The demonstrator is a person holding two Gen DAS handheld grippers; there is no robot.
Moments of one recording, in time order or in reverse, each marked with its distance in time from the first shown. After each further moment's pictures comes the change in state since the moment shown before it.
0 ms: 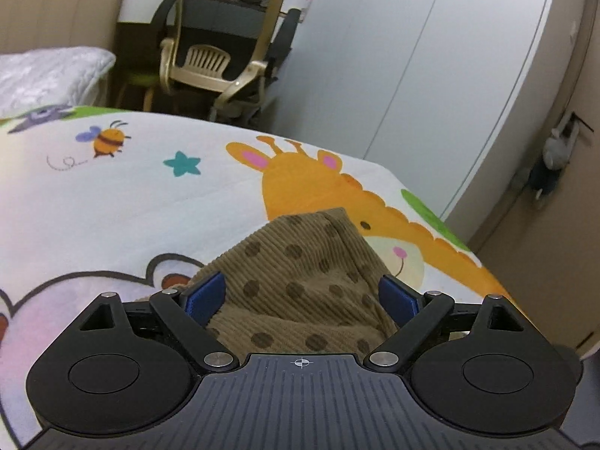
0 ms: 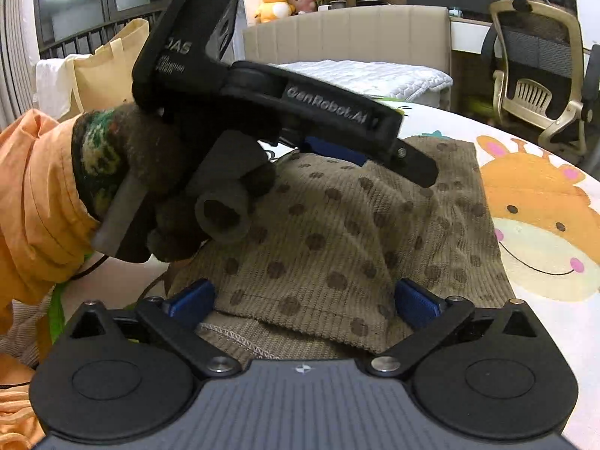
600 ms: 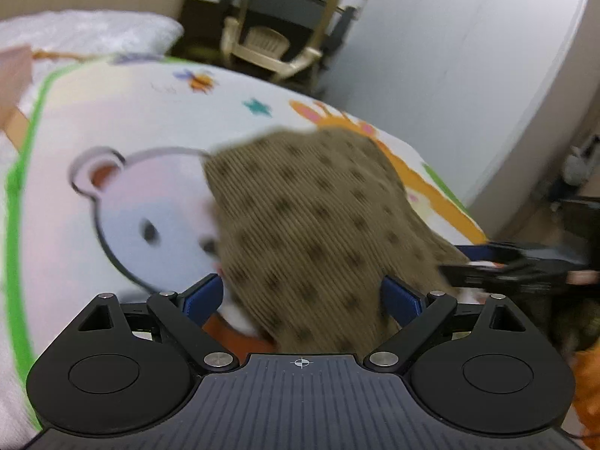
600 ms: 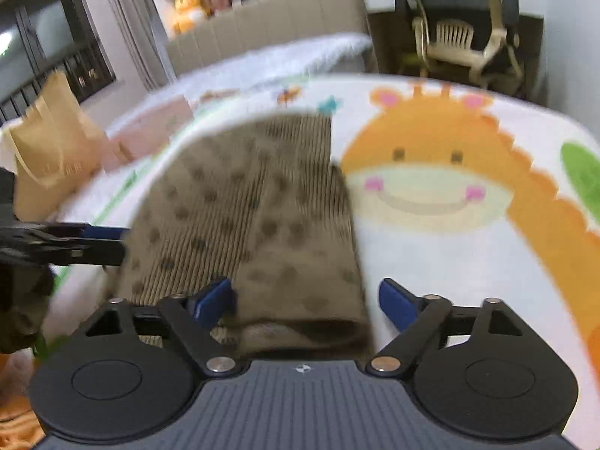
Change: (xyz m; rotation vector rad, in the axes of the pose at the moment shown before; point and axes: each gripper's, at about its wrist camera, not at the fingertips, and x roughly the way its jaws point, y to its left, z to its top) left arm -0.095 0.004 -0.079 -0.154 0.034 0.063; right arm -0.024 -0.083 -0.022 0.255 0.057 -0.080
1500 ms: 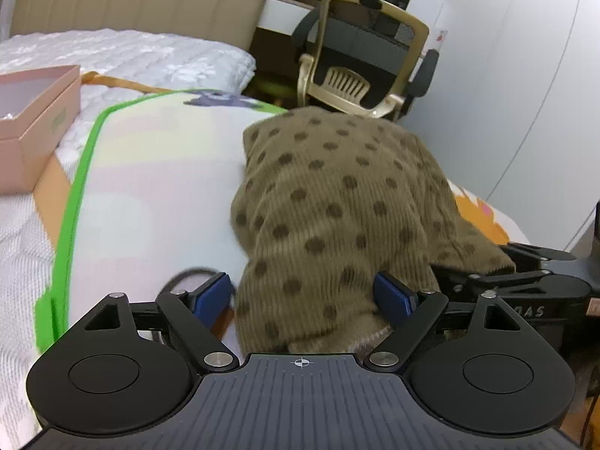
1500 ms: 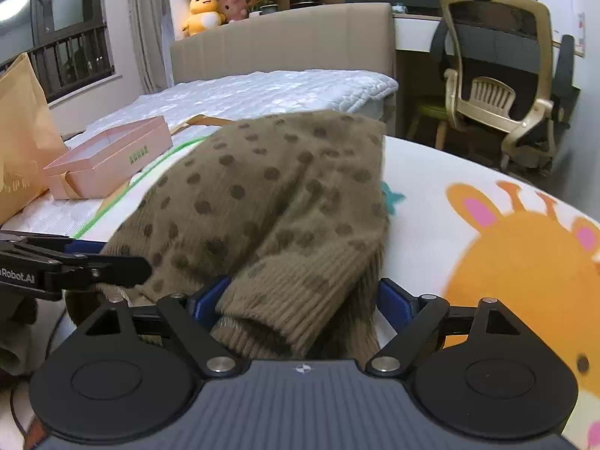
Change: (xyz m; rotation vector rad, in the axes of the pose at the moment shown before) left arm 0.058 0.104 0.078 -0.070 -0.139 0.218; right arm 0.145 0.034 0.112 -0.124 -0.108 -0.076
